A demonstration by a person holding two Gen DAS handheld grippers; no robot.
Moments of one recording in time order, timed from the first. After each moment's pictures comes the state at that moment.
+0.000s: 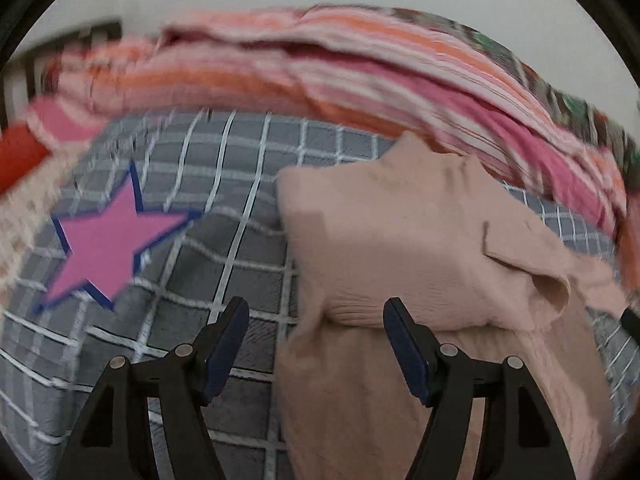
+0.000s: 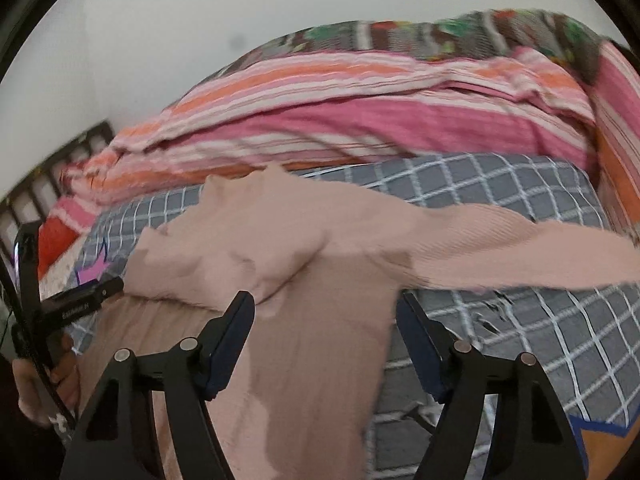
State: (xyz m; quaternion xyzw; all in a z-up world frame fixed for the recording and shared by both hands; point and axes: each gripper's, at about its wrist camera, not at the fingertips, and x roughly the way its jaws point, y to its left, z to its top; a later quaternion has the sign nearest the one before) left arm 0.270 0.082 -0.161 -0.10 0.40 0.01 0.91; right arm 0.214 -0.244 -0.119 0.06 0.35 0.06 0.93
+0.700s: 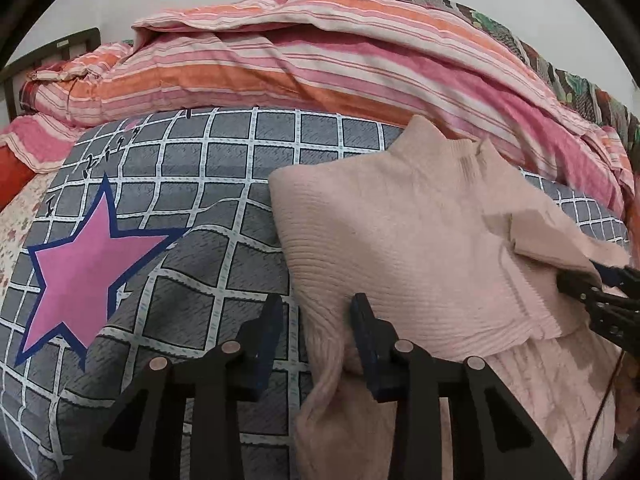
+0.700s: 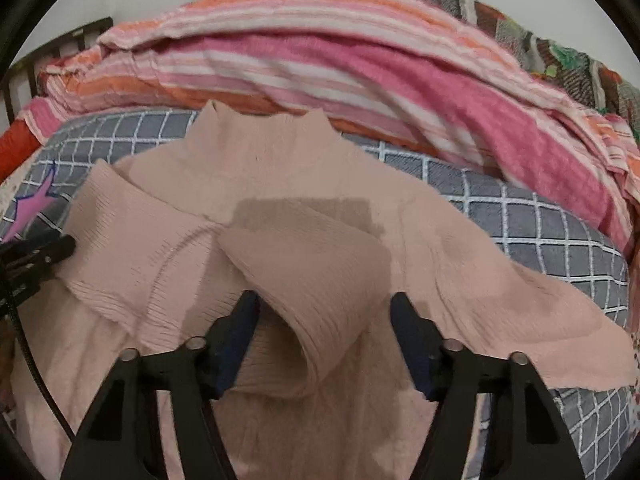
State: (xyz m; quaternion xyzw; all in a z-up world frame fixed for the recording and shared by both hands) left arm 0.293 0.077 -0.176 -0.05 0.39 0.00 0.92; right arm 0.321 -0.154 -0.168 -0.09 0.43 0.04 0.90
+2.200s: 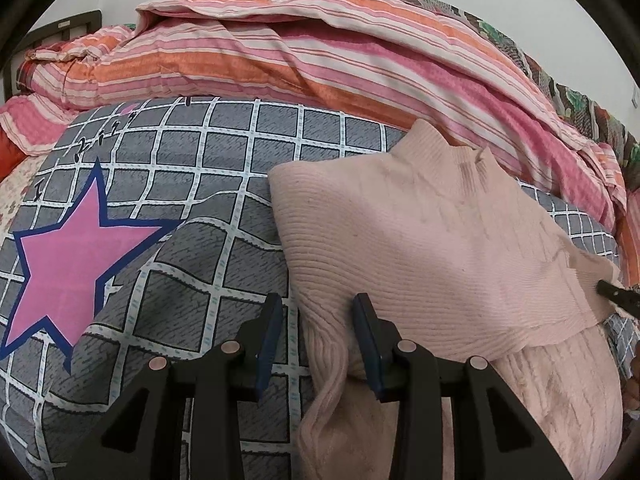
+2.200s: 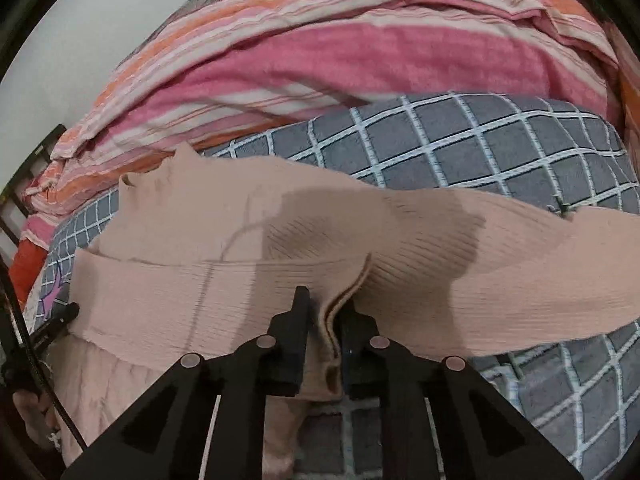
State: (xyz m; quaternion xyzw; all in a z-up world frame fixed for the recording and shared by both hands) left arm 0.298 0.085 -0.180 -0.08 0.39 -0.02 0.91; right arm 0.313 -0.313 -0.169 0.11 0.43 0.03 0.90
